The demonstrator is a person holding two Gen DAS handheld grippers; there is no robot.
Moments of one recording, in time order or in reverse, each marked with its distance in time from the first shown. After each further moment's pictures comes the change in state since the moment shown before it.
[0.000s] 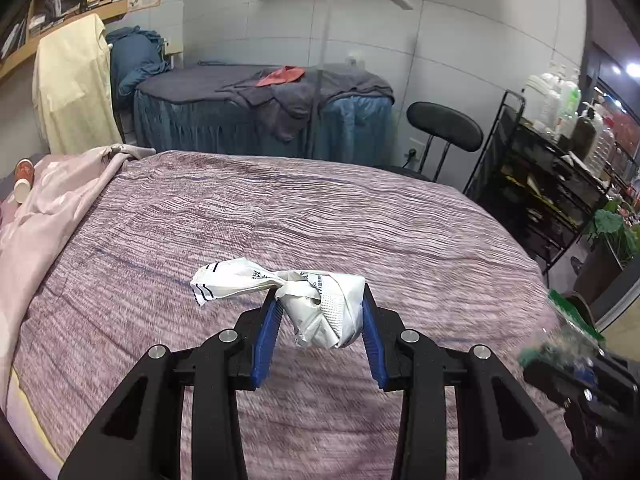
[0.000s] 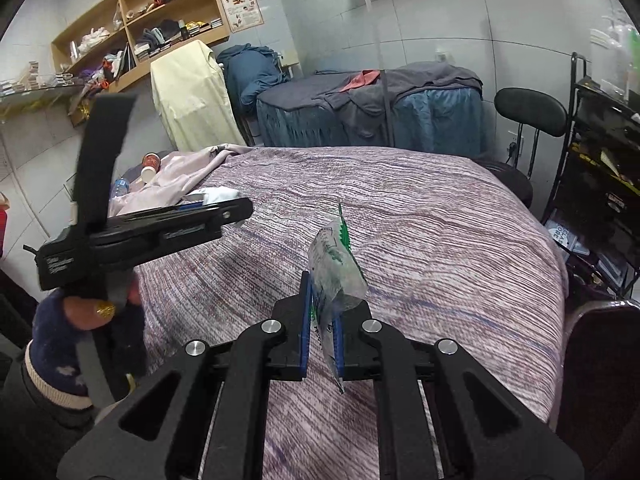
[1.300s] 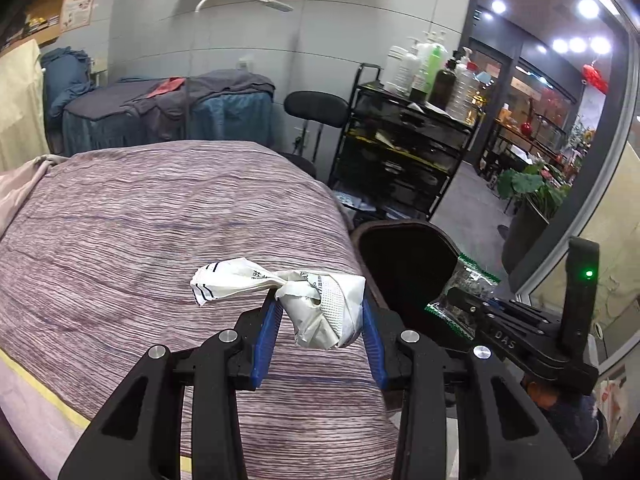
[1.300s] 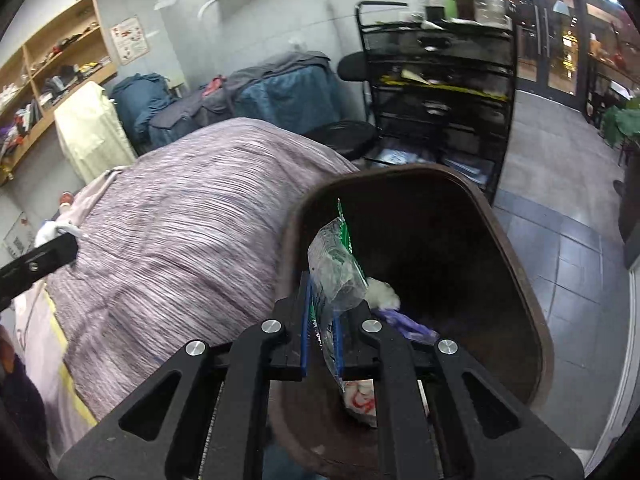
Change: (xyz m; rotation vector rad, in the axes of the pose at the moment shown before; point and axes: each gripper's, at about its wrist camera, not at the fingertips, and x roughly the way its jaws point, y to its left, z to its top) left arm -0.083 -0.180 -0.103 0.119 -0.014 -0.257; right arm -0.141 -0.170 -0.125 0.260 0.003 -0.320
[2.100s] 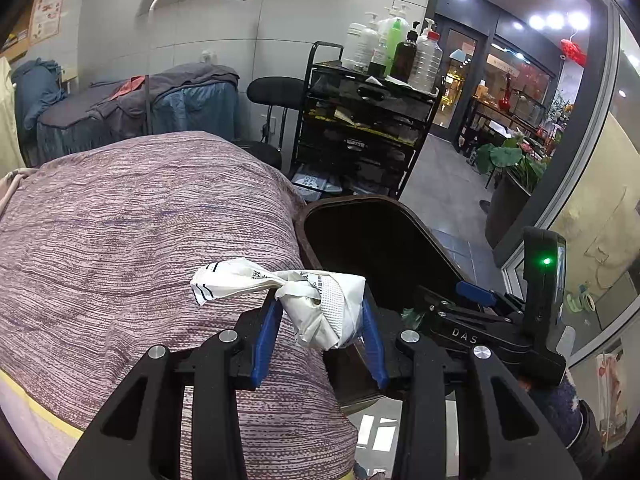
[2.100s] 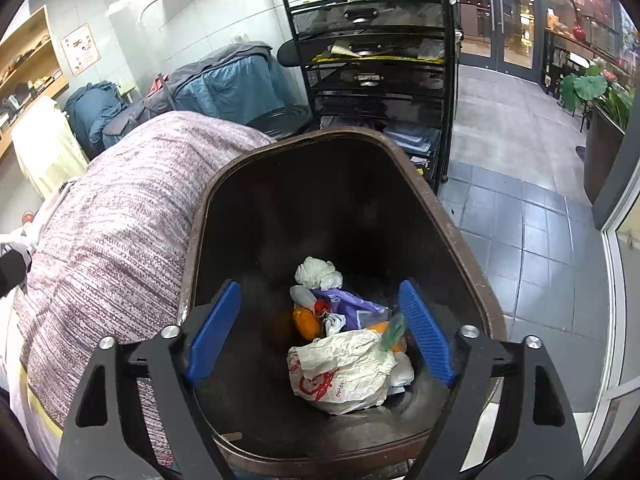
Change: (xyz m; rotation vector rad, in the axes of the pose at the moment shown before) left arm 0.018 -0.050 -0.009 0.067 0.051 -0.057; right arm 0.008 -0.053 -0.020 0.105 0.025 -0.128
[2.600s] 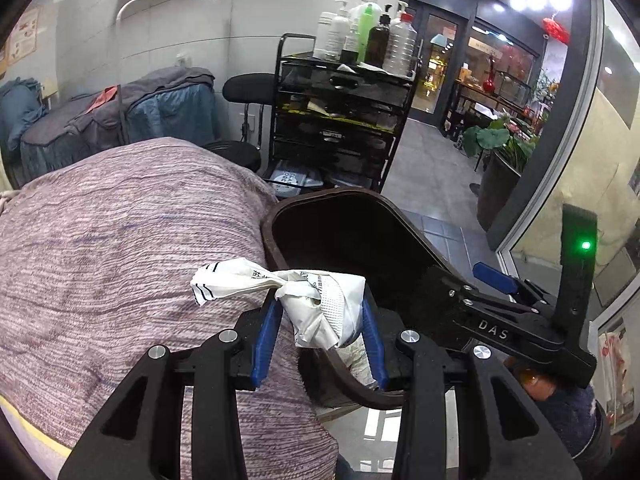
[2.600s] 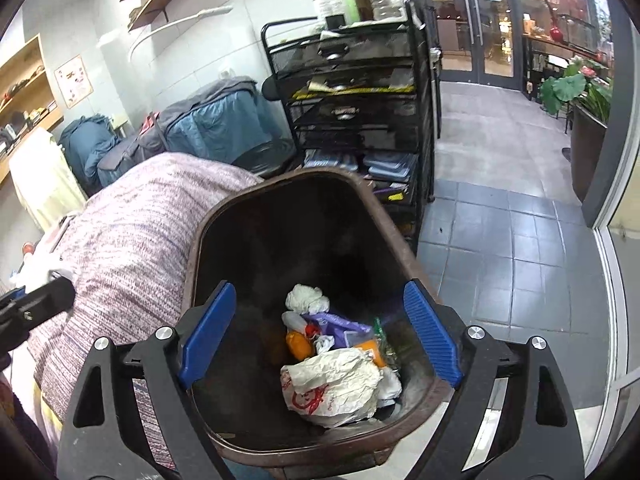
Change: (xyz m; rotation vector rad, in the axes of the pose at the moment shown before) left arm 0.021 -0.031 0.006 0.079 0.027 -0.026; right arm -0.036 -0.021 0.005 0.065 -0.115 -0.022
